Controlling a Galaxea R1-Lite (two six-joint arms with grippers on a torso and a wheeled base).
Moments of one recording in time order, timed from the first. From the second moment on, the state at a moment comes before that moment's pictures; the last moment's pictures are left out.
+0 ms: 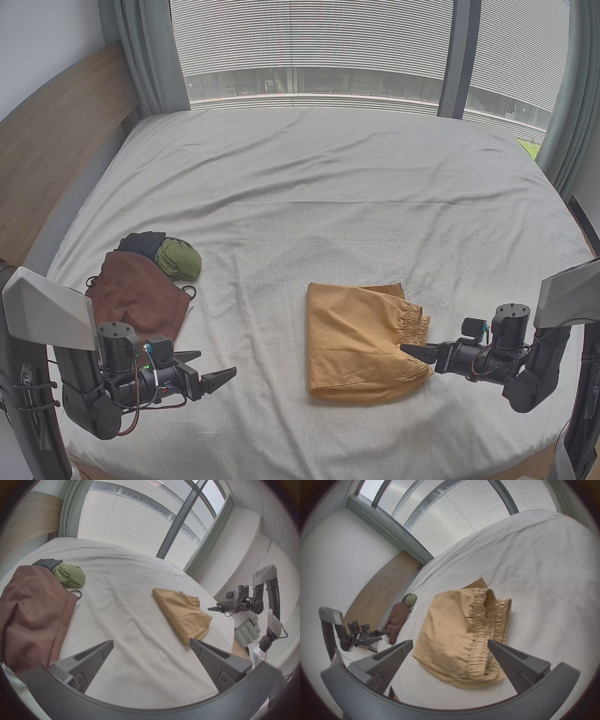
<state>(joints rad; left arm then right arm) -0.20 2.25 -0.24 -1.55 -0.46 -0.07 0.22 2.25 -0.32 -1.50 0.45 0.41</state>
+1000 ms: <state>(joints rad) -0.20 2.32 -0.22 -1.55 -0.47 -0.03 0.19 2.45 -0.40 -1.41 0.41 0.42</state>
